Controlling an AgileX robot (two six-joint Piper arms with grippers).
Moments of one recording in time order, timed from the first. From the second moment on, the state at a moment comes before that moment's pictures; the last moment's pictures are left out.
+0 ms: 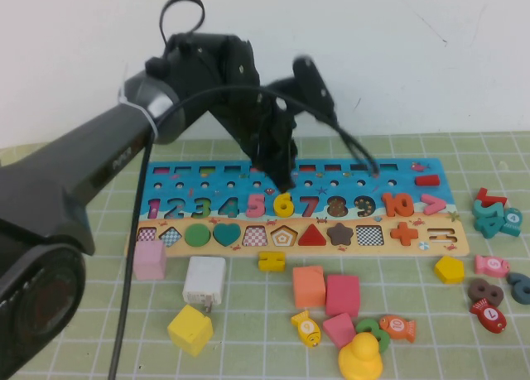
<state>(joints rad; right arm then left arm) -0.07 -0.01 0.02 -0.03 0.41 0.05 -0.46 2.20 -2.04 -0.18 0.95 0.86</state>
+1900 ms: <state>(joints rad) -0.07 -0.01 0.02 -0.03 0.41 0.05 -0.45 2.10 -2.04 -0.15 0.94 0.49</state>
